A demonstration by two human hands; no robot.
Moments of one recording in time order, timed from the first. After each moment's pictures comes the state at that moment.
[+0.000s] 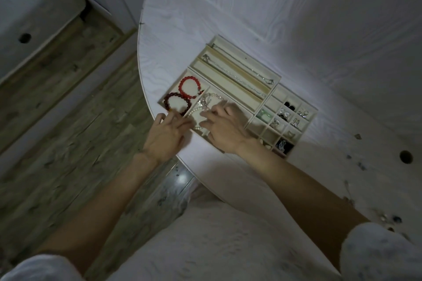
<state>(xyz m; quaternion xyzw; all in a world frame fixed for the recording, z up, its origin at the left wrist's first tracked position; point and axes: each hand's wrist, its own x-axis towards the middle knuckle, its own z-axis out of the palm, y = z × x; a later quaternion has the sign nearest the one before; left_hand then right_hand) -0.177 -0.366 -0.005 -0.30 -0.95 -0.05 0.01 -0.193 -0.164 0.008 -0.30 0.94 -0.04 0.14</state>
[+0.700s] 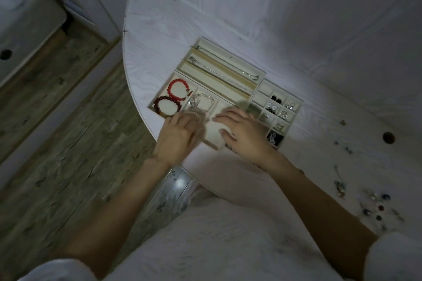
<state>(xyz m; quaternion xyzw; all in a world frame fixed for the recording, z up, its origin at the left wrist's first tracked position) -0.171 -0.325 0.011 -0.30 -0.94 -0.16 0.03 -0.152 -0.117 0.040 -0.17 0.95 -0.26 0.05</state>
